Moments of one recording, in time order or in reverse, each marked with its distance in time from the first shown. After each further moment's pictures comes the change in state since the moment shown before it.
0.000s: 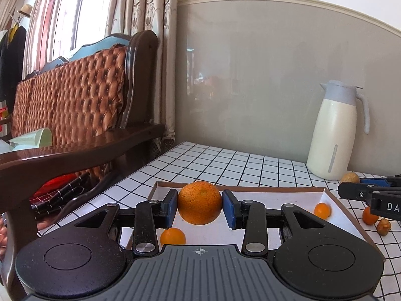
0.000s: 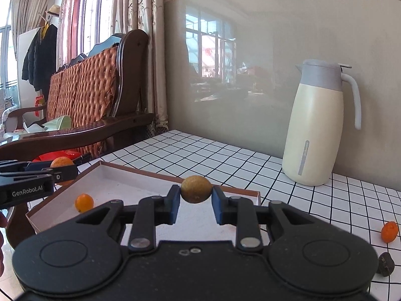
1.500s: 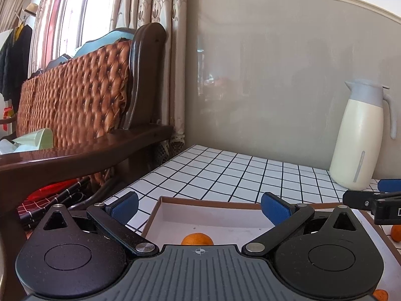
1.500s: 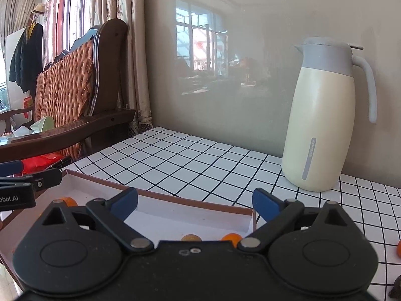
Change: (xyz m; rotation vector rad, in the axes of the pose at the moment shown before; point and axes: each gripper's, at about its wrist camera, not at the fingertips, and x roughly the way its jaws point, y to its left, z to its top) left arm 0.057 0.007 0.010 -0.010 -0.010 0.039; right arm 0.062 -0.024 0.014 0.029 0.031 -0.021
